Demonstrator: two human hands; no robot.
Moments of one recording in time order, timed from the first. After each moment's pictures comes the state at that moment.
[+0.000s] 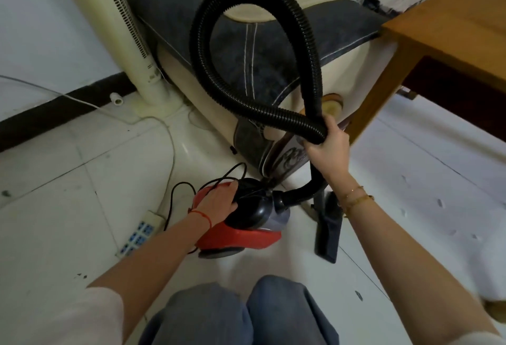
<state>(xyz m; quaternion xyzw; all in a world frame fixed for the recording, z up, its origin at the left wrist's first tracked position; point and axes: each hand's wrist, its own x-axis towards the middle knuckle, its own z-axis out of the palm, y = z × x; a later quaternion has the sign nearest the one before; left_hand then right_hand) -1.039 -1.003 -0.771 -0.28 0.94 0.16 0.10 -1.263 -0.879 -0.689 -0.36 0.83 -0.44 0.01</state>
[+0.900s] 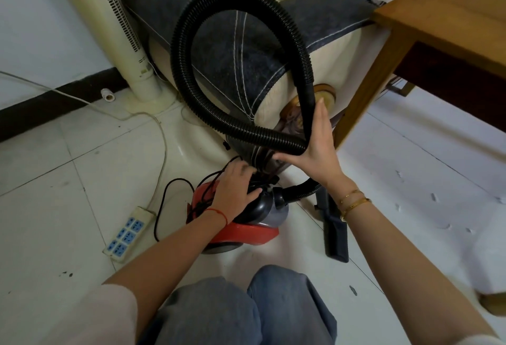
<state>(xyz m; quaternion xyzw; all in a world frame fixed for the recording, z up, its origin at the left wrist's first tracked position) -1.075 -0.966 -0.797 -0.26 0.95 0.13 -0.14 -1.255 -0.855 -0.711 -0.48 0.80 -0.37 0.03</state>
